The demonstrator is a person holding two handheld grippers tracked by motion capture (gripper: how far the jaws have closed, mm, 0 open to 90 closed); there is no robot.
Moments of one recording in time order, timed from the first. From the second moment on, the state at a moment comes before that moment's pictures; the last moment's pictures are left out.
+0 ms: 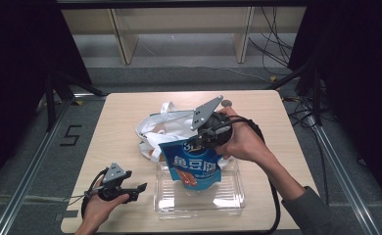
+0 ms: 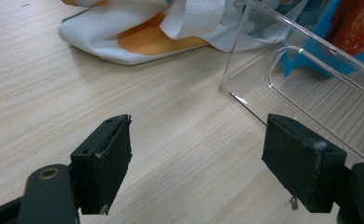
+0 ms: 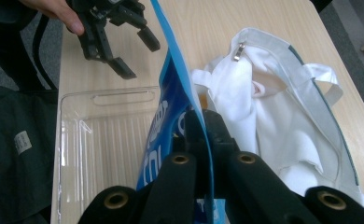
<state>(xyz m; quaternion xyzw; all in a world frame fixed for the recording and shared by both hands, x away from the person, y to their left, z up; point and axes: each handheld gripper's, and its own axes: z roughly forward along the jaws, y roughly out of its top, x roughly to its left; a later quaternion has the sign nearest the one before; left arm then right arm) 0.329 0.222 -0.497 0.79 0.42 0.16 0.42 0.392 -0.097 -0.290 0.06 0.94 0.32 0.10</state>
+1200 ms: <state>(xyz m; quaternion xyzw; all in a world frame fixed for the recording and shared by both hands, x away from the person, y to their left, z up) 0.330 0.222 -0.497 0.79 0.42 0.16 0.42 0.379 -0.139 -0.298 0.11 0.90 0.40 0.12</state>
